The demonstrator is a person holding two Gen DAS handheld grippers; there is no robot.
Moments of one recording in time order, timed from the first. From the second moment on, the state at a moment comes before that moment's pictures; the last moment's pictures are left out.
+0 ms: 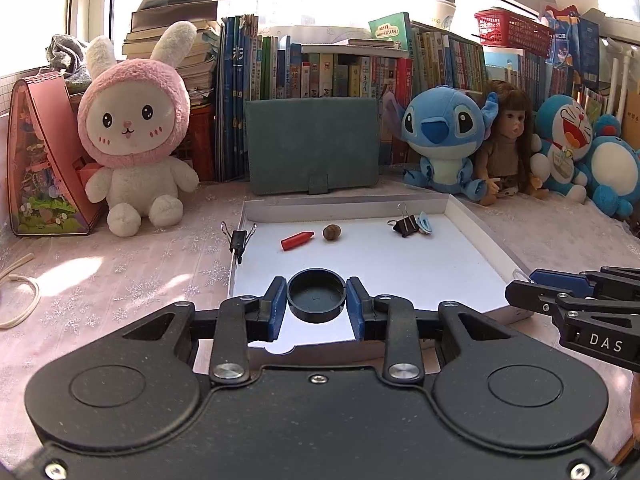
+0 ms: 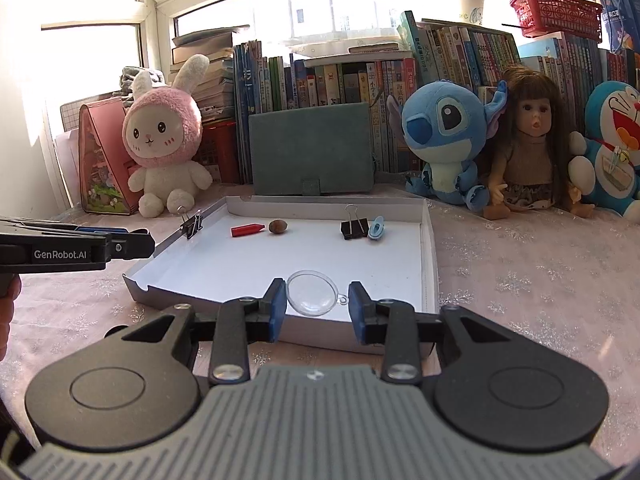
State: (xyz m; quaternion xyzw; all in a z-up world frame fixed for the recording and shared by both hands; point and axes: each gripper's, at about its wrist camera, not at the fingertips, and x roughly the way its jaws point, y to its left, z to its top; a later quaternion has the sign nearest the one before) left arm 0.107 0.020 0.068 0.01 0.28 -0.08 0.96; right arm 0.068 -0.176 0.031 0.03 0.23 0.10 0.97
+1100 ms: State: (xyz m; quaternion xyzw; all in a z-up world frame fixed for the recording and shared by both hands) left arm 0.316 -0.045 0.029 -0.07 0.38 -0.11 0.91; right arm 0.262 -0.217 0.022 0.15 0.36 -0.03 0.92
